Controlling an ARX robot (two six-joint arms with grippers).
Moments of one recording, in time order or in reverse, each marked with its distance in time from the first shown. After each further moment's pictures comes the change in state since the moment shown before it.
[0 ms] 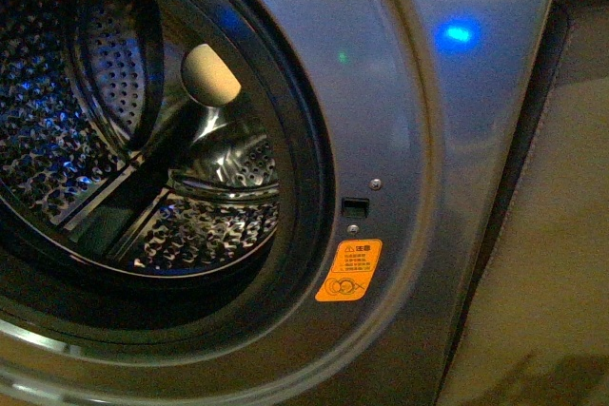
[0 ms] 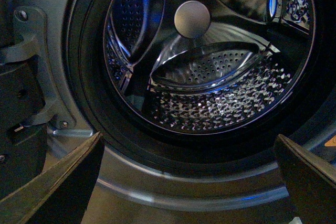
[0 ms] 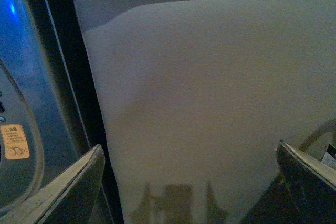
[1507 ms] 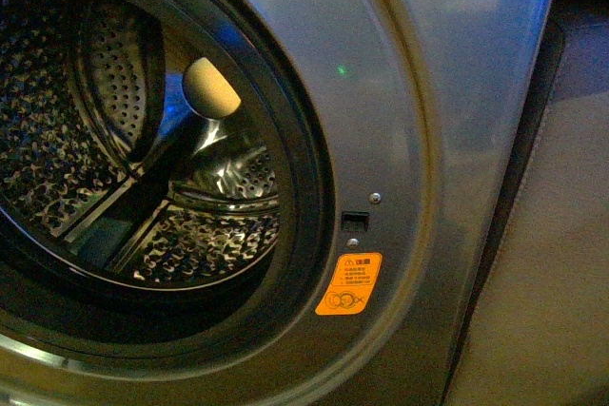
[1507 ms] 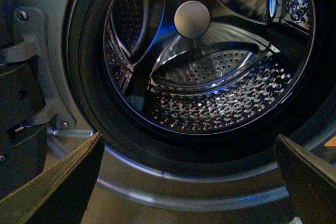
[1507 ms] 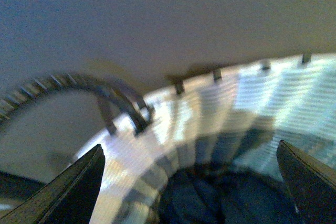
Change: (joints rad) left arm 0.000 -0.001 0.000 0.000 0.000 0.000; right arm -1.092 1.471 0.778 -0.047 -0.877 -0.428
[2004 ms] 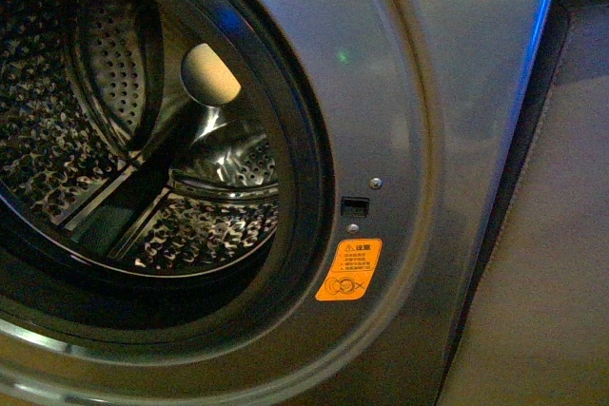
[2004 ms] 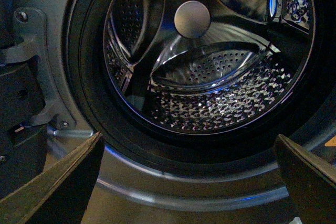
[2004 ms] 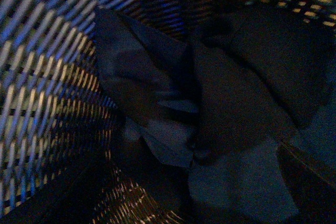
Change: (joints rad) left arm 0.000 0.000 0.000 0.000 0.000 0.000; right arm -0.036 0.749 0.030 0.210 0.254 -0.233
